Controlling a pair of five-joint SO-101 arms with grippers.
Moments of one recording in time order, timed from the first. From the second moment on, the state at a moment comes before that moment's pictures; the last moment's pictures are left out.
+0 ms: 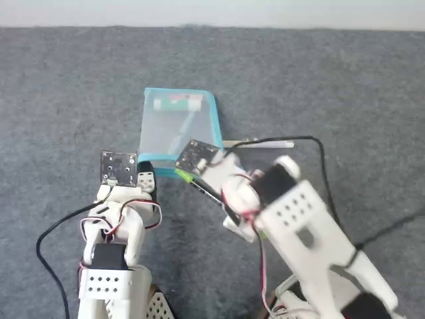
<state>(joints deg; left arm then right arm) -4.4 -86.0 91.9 35.4 1.6 -41.1 -28.0 23.4 97.8 20.6</state>
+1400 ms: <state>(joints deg) 9.8 -86.1 95.1 35.3 -6.4 -30.3 14.2 -20.5 100.7 7.1</state>
